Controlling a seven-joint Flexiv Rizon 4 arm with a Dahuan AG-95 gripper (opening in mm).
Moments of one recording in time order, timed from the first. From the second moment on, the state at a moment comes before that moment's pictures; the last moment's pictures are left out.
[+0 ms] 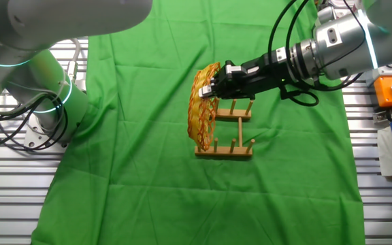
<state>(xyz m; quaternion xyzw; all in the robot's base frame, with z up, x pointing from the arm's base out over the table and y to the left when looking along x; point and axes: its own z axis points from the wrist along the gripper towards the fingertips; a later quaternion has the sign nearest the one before) 0.386 -0.042 0.216 0.64 -0.60 -0.33 0.35</state>
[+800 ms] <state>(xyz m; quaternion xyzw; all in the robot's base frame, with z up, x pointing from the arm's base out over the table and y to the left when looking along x) 0.382 -0.042 0.216 0.63 -0.61 -0.33 0.34</state>
